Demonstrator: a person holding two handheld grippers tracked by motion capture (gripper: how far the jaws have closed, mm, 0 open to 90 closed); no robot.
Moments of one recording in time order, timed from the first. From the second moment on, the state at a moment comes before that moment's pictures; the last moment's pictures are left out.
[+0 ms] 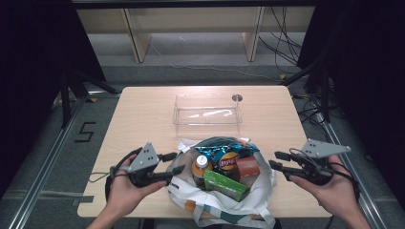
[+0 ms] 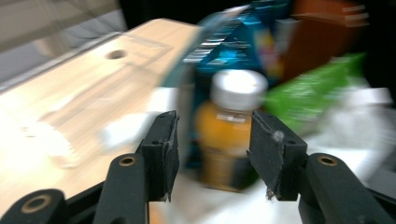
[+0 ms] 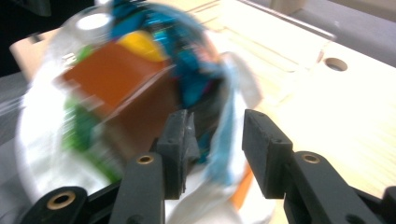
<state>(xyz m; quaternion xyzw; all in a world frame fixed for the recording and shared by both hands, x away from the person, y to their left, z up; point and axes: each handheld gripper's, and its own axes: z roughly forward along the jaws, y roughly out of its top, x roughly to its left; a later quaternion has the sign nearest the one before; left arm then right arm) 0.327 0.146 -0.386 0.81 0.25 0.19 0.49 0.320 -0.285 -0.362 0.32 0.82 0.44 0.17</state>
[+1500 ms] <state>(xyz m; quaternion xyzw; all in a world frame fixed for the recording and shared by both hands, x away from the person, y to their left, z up) 0.380 0.112 -0.459 0.85 0.30 0.15 0.41 0.394 -0.264 -0.444 0.38 0.85 0.33 0.15</state>
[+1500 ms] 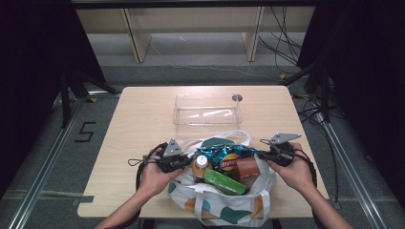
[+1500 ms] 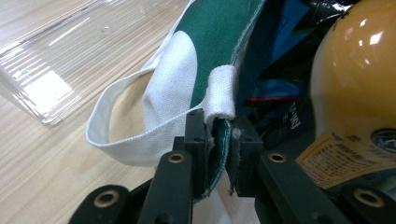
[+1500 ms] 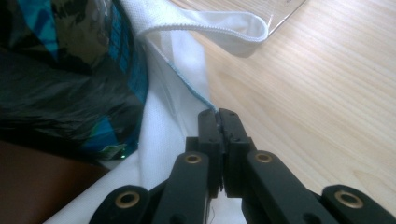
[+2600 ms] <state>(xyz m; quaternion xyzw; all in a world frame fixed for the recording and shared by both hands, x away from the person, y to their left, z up) 0.342 0.175 -0.419 0.74 0.35 0.21 0.54 0.344 -0.282 -0.360 0.35 0.76 0.49 0.24</state>
